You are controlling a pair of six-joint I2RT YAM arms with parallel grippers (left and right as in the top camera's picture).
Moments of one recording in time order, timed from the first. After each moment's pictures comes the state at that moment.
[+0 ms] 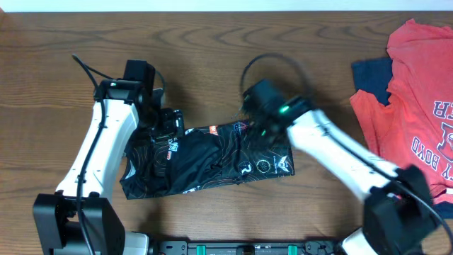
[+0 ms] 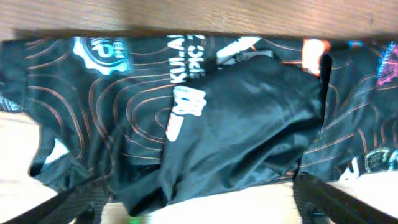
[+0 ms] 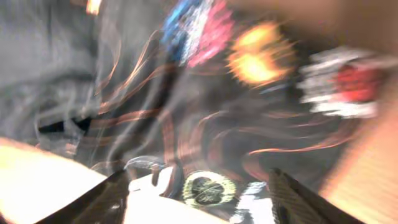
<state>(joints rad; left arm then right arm) -0.07 1.59 1.25 -1.18 0.17 -0.25 0.56 1.69 1.27 -0.88 -0.10 0.22</state>
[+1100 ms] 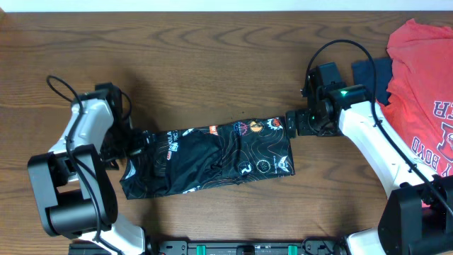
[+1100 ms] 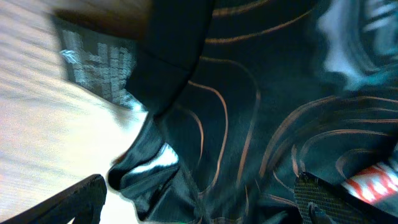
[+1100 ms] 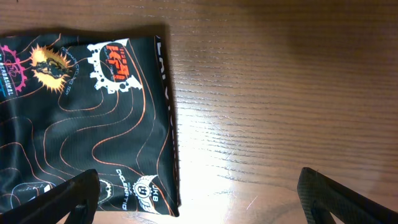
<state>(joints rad) 0.19 1.79 1.07 -1.07 0.03 -0.17 0.25 1.64 1.18 -0.94 -0.06 0.22</state>
